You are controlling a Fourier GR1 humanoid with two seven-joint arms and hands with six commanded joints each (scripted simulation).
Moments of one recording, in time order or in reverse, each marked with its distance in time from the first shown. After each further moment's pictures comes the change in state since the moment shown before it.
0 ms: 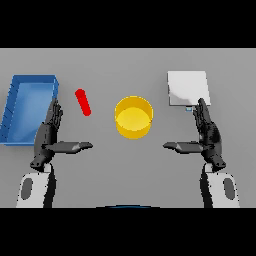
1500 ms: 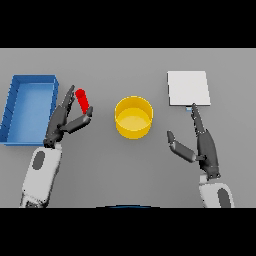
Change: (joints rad) left arm -0.281 0.069 -0.015 0.364 -0.166 0.007 -0.070; right arm 0.103 -0.039 0.138 -0.114 0.272 -0.076 -0.089
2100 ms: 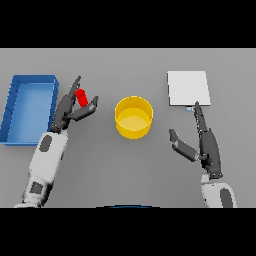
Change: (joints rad) left arm -0.192 -0.003 0.046 0.251 -0.013 0.018 -0.043; right arm -0.001 -0.002 -0.012 -0.023 -0.019 0.002 0.007
